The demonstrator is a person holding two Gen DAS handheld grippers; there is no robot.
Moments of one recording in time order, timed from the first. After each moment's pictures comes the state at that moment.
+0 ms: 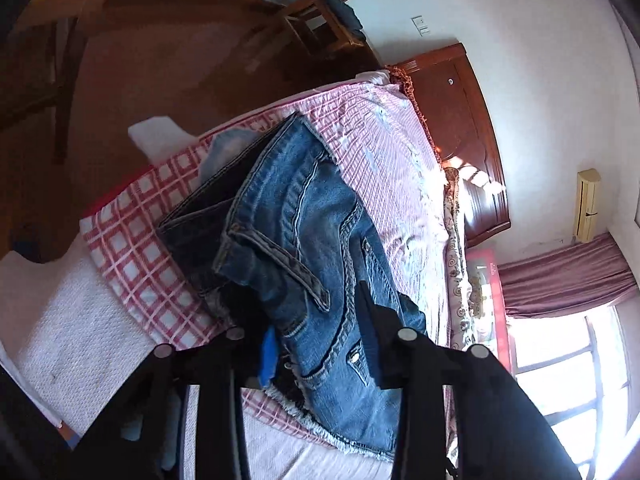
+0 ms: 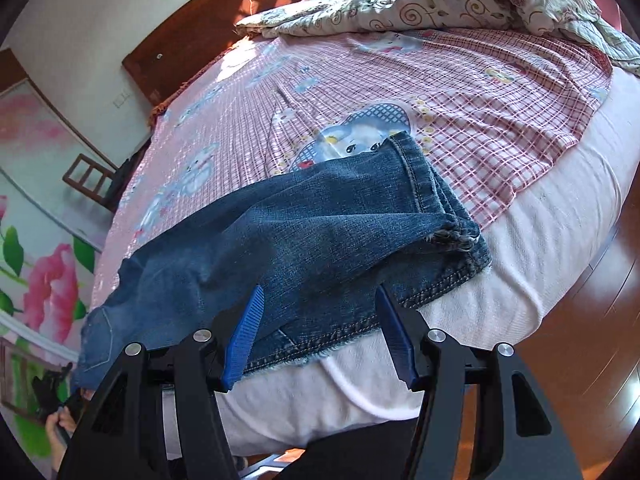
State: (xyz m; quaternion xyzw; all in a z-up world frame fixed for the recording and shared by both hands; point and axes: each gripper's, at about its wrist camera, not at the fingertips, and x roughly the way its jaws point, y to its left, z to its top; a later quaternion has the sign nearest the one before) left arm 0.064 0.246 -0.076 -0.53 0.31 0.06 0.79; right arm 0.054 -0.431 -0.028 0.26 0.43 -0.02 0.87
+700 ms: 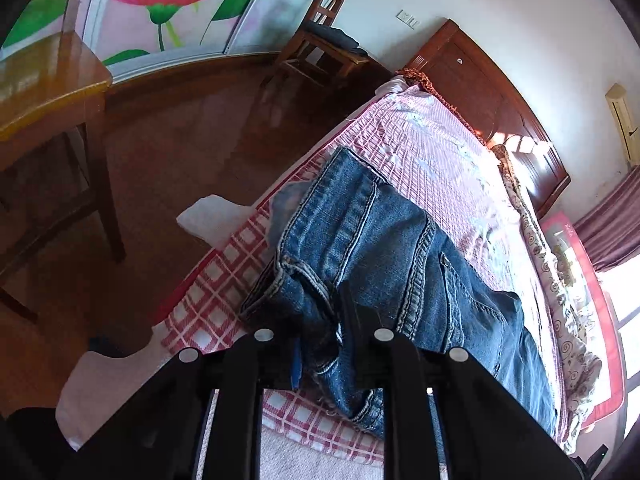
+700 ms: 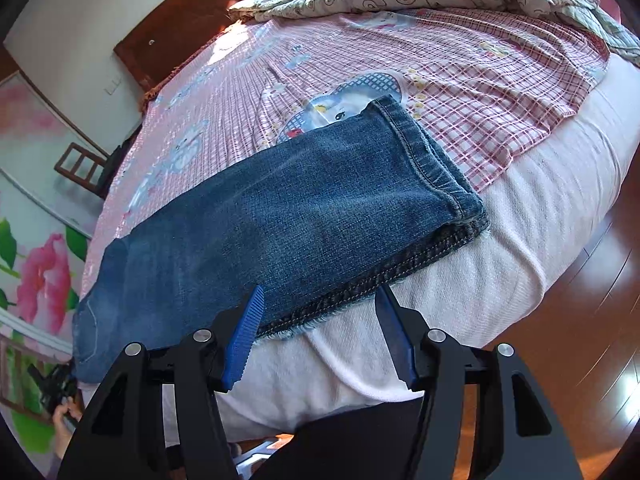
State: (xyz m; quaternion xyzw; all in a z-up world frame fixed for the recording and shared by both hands) left arm 0.099 0.244 -0.081 -0.36 0.34 0.15 0.86; right arm 0.045 -0.426 -0.047 0.26 0.45 -0.03 0.85
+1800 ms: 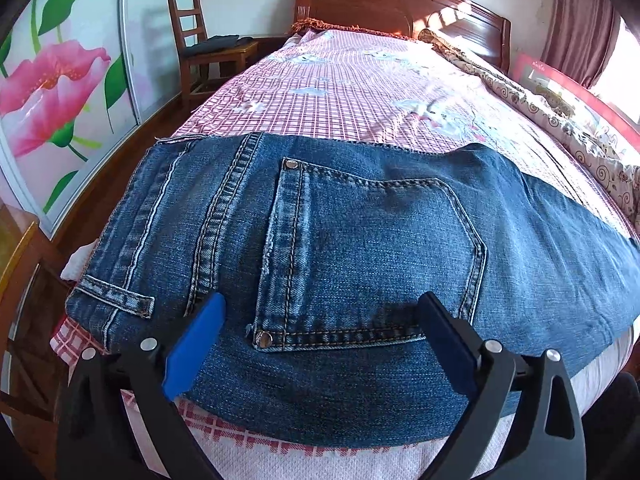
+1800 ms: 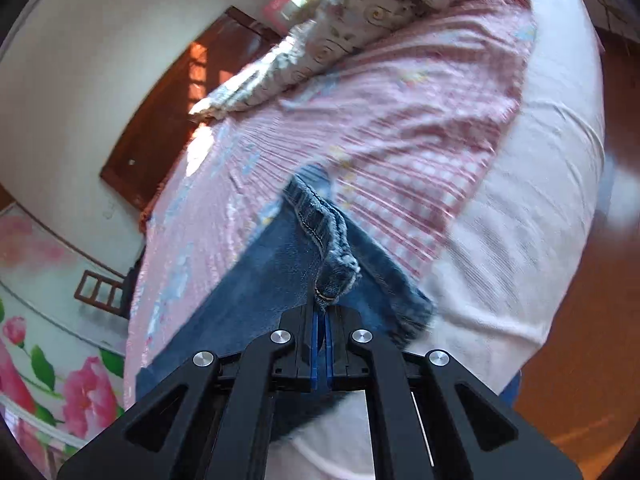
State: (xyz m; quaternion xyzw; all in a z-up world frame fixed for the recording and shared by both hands) left arm 0.100 0.137 -0.064 -0.08 0.41 0.07 0.91; right arm 0.058 -0.506 -0.077 0.41 0.34 -0.11 0.84
